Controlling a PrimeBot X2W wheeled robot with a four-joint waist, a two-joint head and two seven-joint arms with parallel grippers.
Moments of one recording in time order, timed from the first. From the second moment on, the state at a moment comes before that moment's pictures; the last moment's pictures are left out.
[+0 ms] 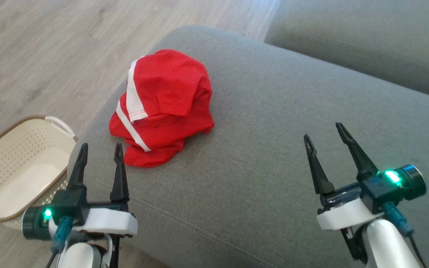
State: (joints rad) left arm -0.01 0.06 -0.15 0.06 -0.06 0.12 -0.25; right arm -0.08 -0.07 0.15 0.12 -0.11 0.13 -0.26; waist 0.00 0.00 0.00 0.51
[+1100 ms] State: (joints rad) left arm -0.14 0.06 -0.03 0.19 -0.08 0.09 -0.25; right arm -0.09 -0.12 0.09 0.07 -0.11 0.13 -0.26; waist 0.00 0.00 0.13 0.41
